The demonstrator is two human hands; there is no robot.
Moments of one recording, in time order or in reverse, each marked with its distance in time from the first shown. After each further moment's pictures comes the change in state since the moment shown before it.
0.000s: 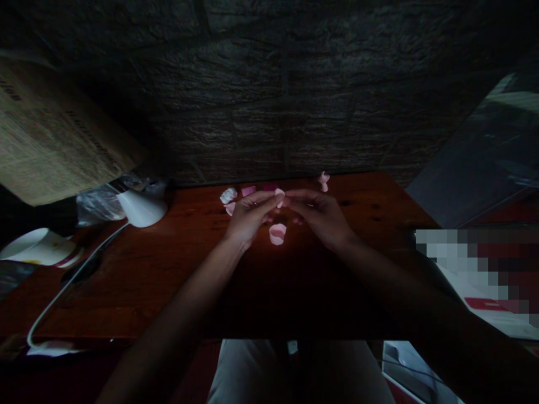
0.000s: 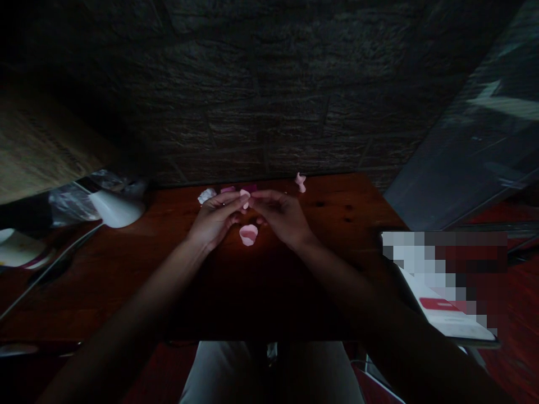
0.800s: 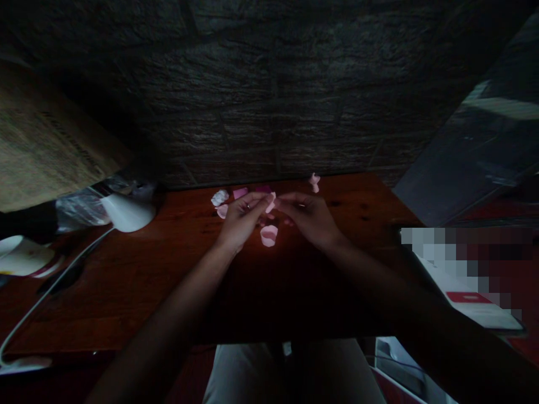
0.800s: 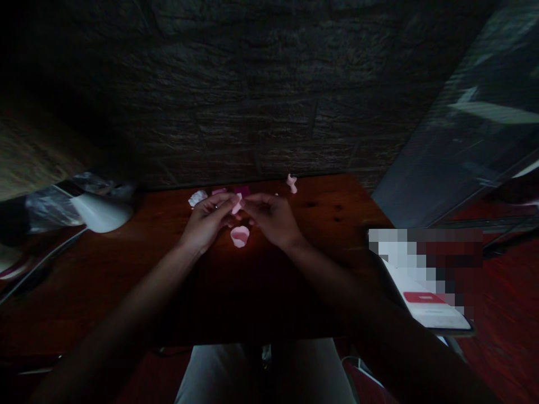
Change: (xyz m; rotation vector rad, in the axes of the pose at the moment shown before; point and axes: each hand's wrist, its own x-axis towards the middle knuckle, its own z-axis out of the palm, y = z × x) left_hand -0.002 0.001 0.004 0.119 0.015 0.027; right_hand -0.001 -0.004 0.001 -0.074 -0.007 -0.002
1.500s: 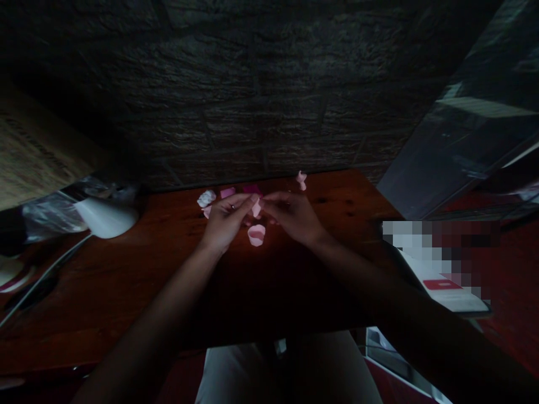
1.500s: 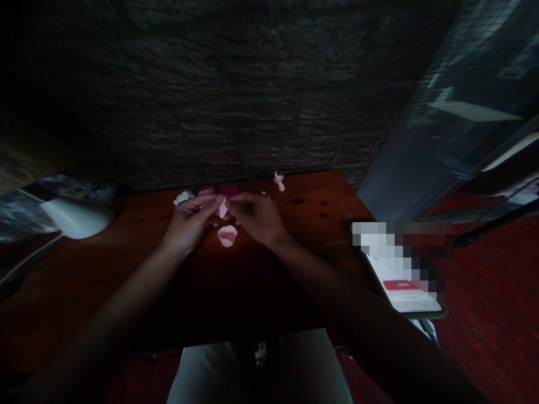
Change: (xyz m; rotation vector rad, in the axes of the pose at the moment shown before) left_hand -0.001 0.000 -0.001 0.119 0.002 0.083; right_hand 0.003 0.007 -0.002 0.002 -0.047 -0.010
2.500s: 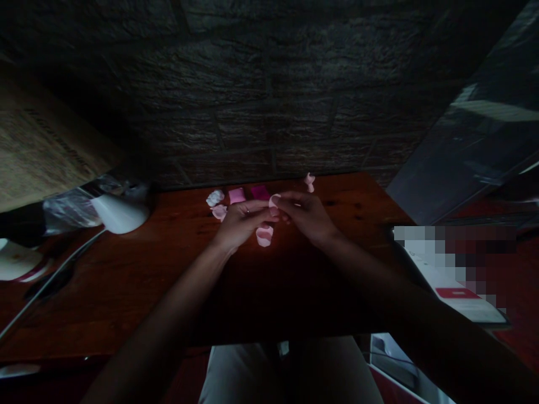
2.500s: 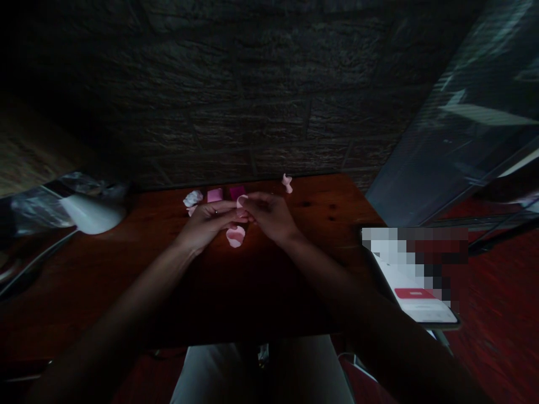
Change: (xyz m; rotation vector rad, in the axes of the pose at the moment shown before) left_hand -0.003 0.000 0.000 -0.047 -0.199 -0.138; right_hand 0.002 -0.003 -0.003 0.013 0.037 0.026
